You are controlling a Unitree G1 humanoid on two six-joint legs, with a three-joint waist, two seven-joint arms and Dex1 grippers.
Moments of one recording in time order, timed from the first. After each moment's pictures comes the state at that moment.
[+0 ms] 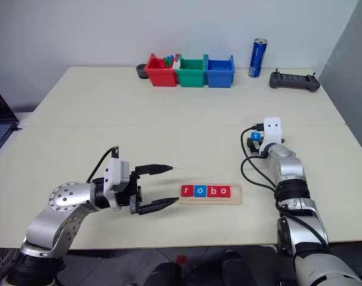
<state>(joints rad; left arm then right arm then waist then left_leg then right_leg) -0.15 0.65 -0.01 -0.32 -0.48 0.25 -1.08 -0.82 -0.29 -0.14 0.66 0.08 0.48 0.18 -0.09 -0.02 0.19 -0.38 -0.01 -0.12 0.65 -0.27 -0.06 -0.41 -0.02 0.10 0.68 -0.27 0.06</state>
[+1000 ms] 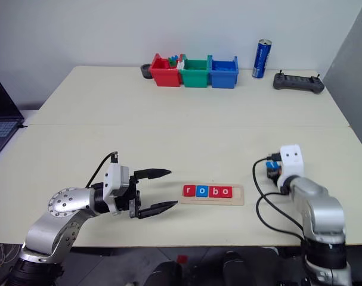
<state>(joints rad) -0.10 0.65 0.00 -0.33 -0.47 0.23 -1.06 -0.22 -0.38 -0.21 -0.51 0.18 1.27 0.20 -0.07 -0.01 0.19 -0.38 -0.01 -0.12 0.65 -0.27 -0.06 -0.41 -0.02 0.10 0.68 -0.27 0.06</state>
